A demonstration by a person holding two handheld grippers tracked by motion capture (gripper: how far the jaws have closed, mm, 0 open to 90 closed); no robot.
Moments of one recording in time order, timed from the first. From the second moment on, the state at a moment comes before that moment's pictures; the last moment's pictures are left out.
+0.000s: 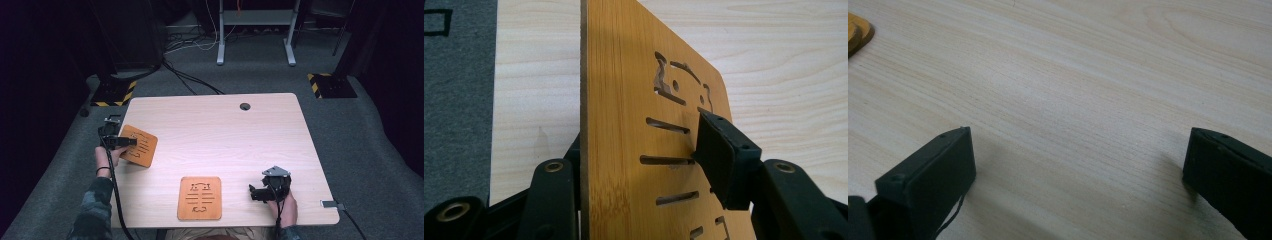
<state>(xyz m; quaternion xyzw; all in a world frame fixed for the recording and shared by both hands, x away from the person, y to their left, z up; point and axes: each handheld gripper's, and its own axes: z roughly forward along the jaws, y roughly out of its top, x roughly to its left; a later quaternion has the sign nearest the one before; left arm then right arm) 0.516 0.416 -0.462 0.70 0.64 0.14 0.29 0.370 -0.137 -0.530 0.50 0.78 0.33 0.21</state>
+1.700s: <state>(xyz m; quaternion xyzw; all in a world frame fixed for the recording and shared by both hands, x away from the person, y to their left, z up) 0.520 0.429 -0.492 0.69 0.65 0.12 0.29 0.370 -0.137 -0.530 0.50 0.78 0.33 0.21</state>
